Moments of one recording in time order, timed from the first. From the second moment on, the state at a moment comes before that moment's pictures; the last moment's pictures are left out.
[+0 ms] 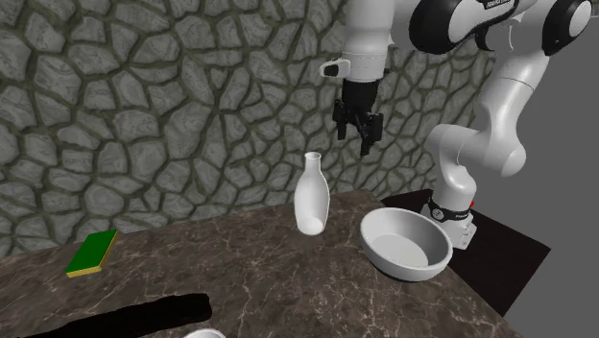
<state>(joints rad) -0.06 -0.52 -0.16 -2.28 -0.15 1.74 -0.06</state>
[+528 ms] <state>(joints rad) -0.08 -0.26 -0.30 -2.12 -0.10 1.82 -0.24</state>
